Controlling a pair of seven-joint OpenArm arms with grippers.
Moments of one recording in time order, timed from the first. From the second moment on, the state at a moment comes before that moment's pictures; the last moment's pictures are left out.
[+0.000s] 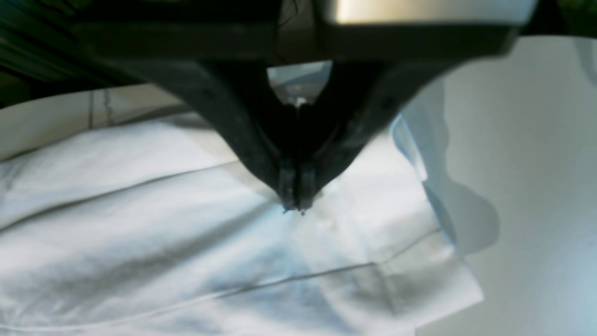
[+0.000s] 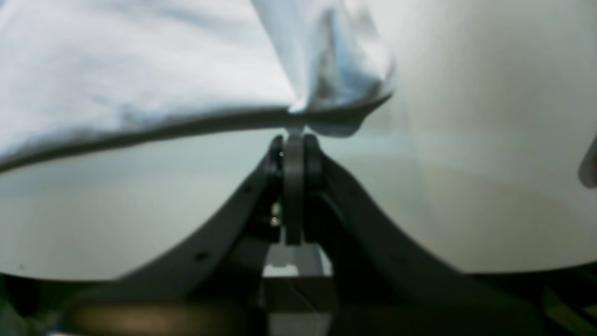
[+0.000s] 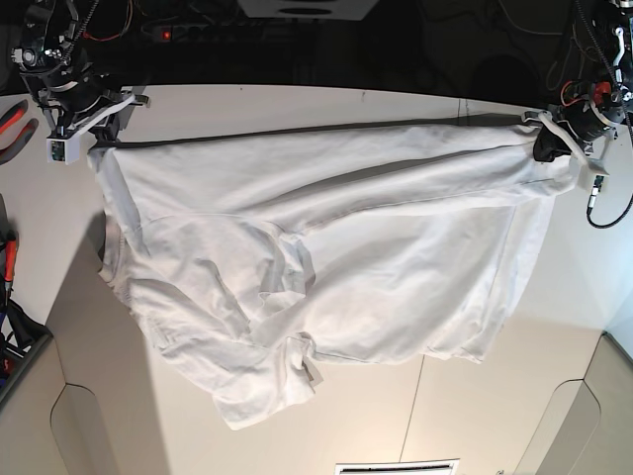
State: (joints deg) left arm 21.6 -24.4 -21.6 76.4 -25.8 -34.2 33.4; right arm -25.1 6.4 22.2 93.9 16.6 16.7 -35.9
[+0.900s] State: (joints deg) left arm 21.5 -24.4 -21.7 76.4 -25.6 -34.4 33.2; right arm -13.9 6.1 17.8 84.8 9.7 16.4 -33.7
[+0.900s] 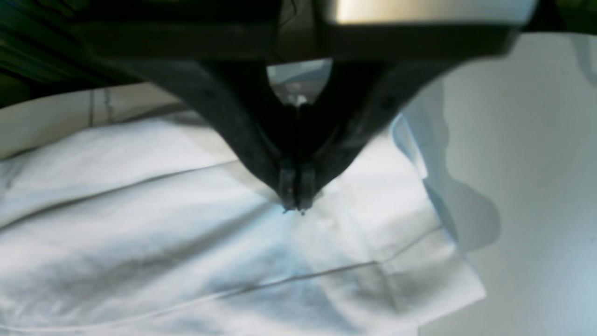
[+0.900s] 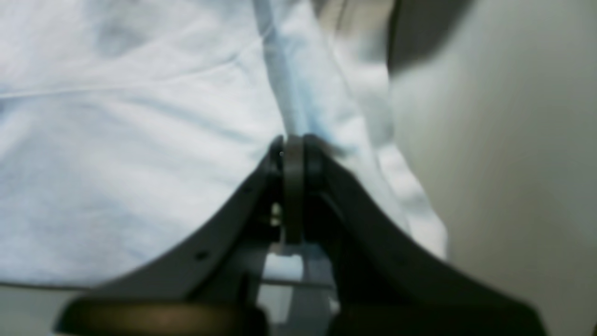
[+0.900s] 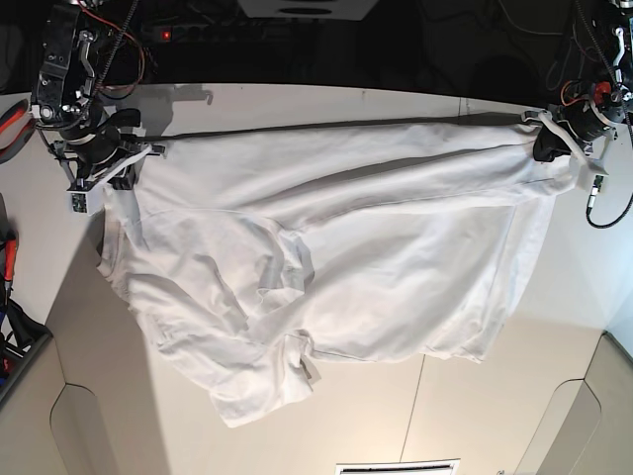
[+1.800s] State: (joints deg) left arm 21.5 -24.4 -21.7 76.4 -25.7 -34.4 33.2; right arm -25.3 6.5 17.8 93.1 10.1 16.5 -35.4
